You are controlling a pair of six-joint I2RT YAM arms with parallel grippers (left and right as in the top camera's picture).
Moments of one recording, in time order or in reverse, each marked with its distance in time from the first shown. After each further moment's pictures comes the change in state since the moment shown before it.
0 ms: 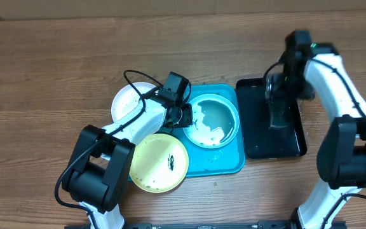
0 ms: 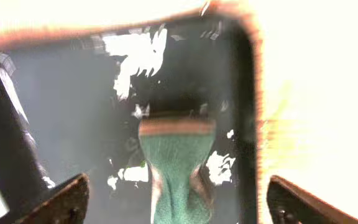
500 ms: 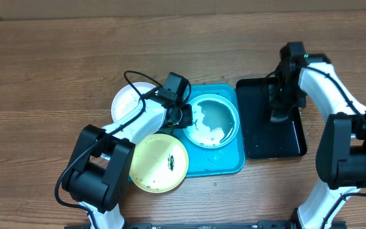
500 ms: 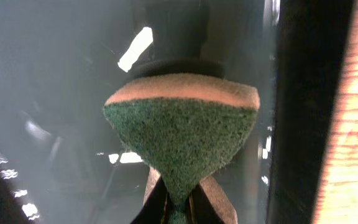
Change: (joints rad) left arm 0.000 0.000 -0.001 -0.007 0.019 -0.002; right arm 0.028 -0.002 -0.231 0.118 -0.016 -0.013
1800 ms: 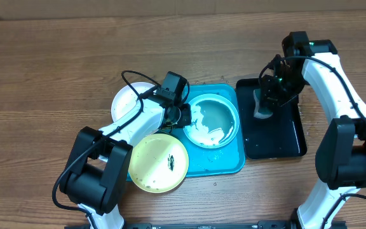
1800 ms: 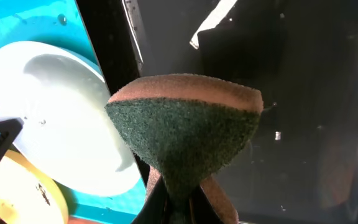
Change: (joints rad) left arm 0.008 -0.019 0.000 -0.019 0.005 -0.001; right arm 0.008 0.000 0.206 -0.257 -0.332 0.058
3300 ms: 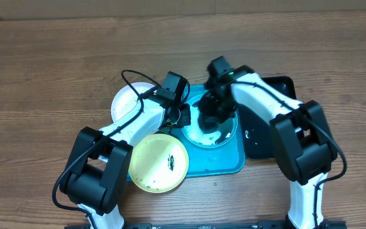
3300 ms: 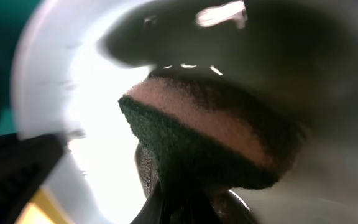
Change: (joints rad) left arm -0.004 -0.001 0.002 -0.007 -0.034 0.000; right arm 0.431 0.158 -0.110 0.386 -0.071 0.198
